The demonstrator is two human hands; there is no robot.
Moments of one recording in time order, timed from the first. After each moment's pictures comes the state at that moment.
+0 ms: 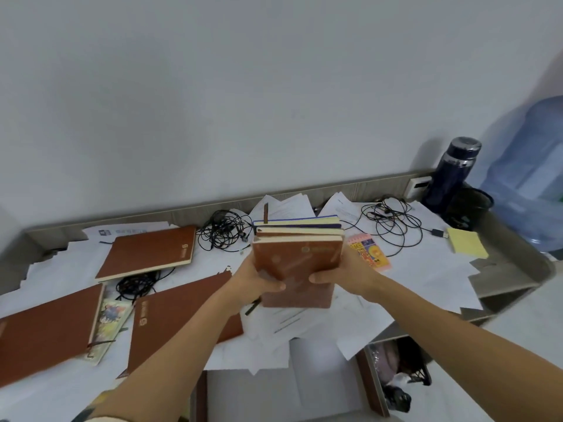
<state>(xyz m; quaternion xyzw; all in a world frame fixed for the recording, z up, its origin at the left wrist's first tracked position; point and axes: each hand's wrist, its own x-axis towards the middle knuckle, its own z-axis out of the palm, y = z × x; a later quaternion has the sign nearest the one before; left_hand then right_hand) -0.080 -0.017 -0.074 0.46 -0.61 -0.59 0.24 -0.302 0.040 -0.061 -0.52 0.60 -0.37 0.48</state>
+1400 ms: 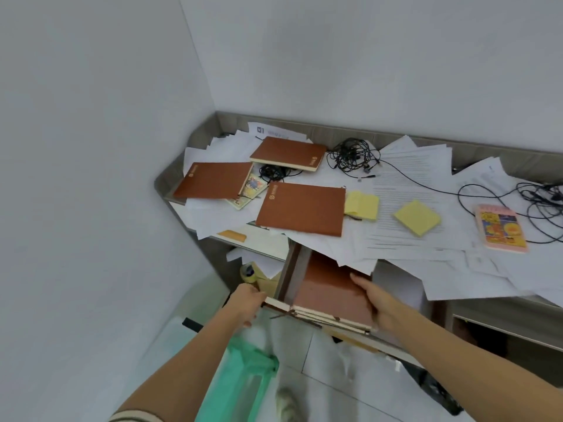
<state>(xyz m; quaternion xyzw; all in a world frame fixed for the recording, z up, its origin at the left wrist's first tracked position) 0.075 0.229 -0.153 0.81 -0.33 -0.46 0.15 -0.189 0.151 -0.184 -0.20 0.60 -0.23 0.74</state>
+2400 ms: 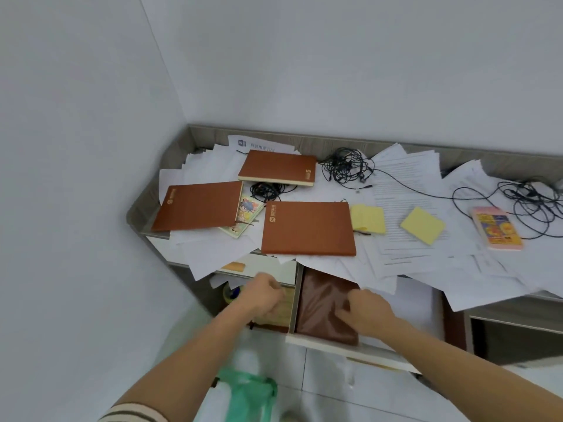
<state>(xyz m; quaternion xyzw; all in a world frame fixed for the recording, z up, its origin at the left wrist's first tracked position) 0.139 0.140 -0.157 0.72 -0.49 -0.49 0.09 -0.101 0.139 -0.195 -0.71 0.64 0.13 0.25</state>
